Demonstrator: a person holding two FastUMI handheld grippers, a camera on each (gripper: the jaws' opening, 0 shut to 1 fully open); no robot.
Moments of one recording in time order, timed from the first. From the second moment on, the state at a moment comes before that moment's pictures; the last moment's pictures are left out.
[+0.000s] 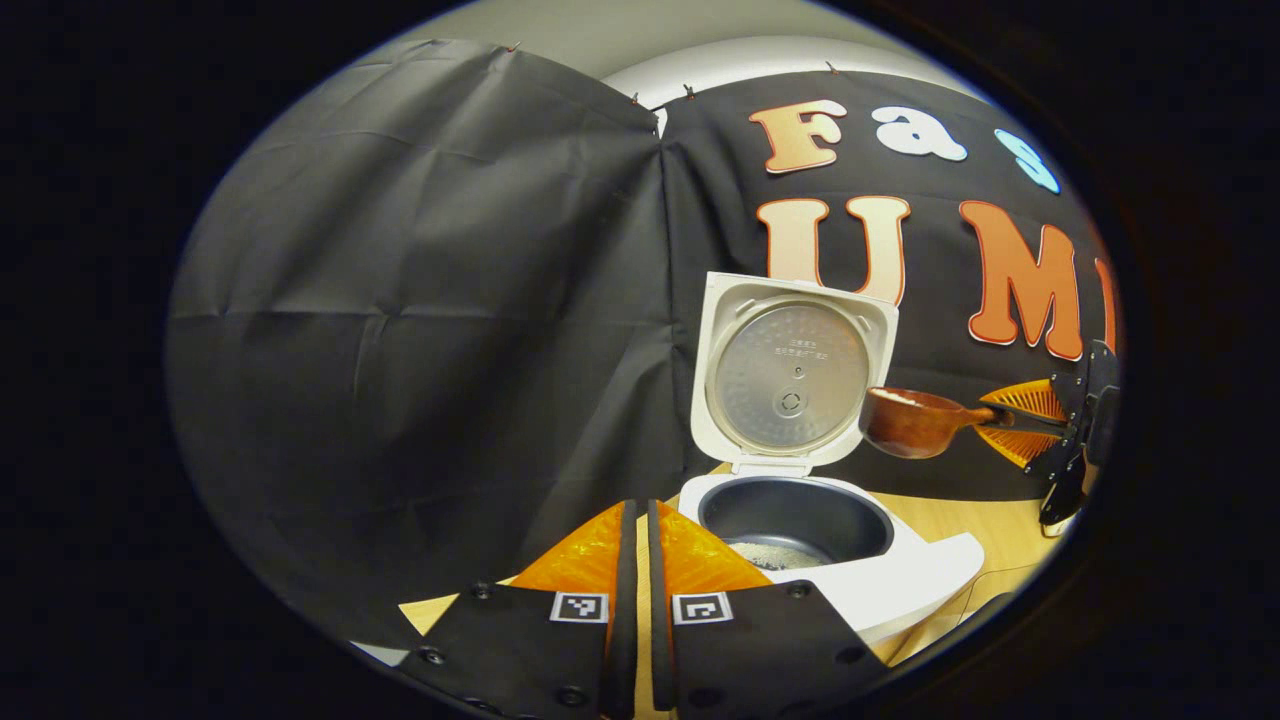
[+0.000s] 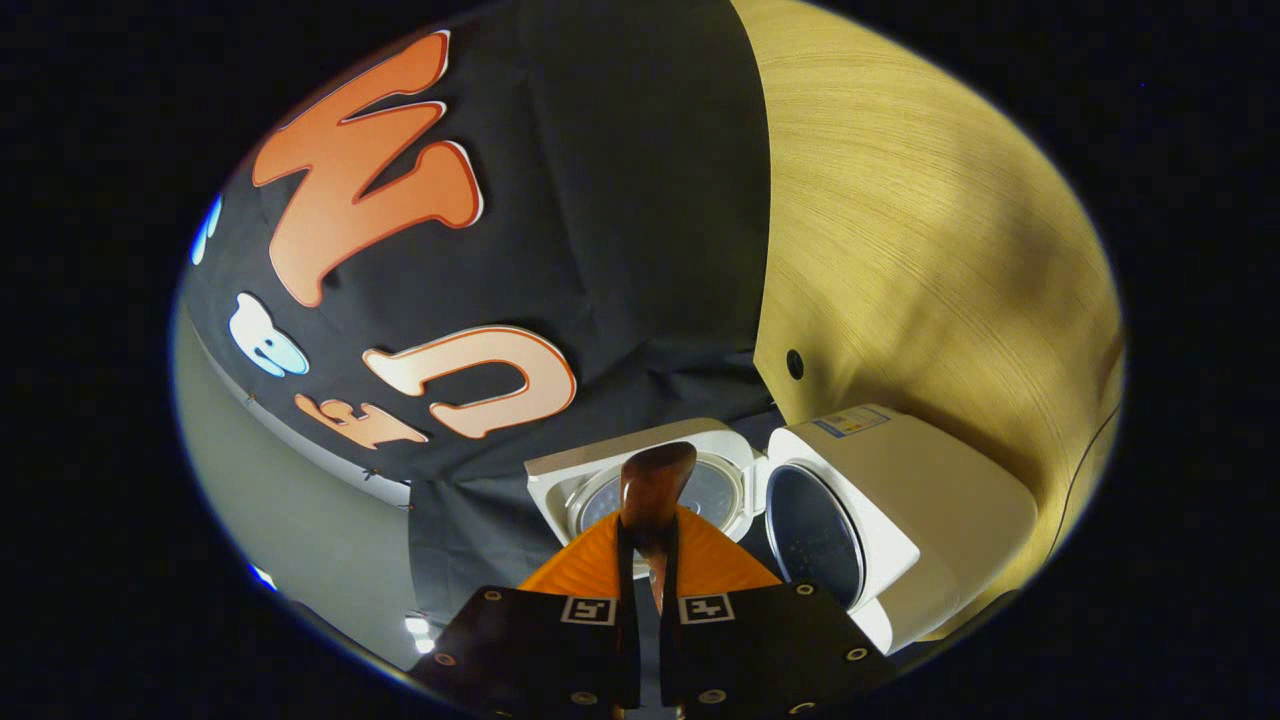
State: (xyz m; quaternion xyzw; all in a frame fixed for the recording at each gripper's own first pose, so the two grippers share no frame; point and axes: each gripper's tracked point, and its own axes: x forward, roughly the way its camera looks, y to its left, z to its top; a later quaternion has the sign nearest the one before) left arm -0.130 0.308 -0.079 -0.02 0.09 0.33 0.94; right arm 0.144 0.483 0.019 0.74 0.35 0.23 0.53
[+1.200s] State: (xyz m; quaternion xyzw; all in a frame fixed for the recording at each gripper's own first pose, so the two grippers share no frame) left arm -0.147 0.337 -0.101 -0.02 0.12 0.37 0.92; right arm 0.184 0.492 0.019 0.54 0.24 0.28 0.75
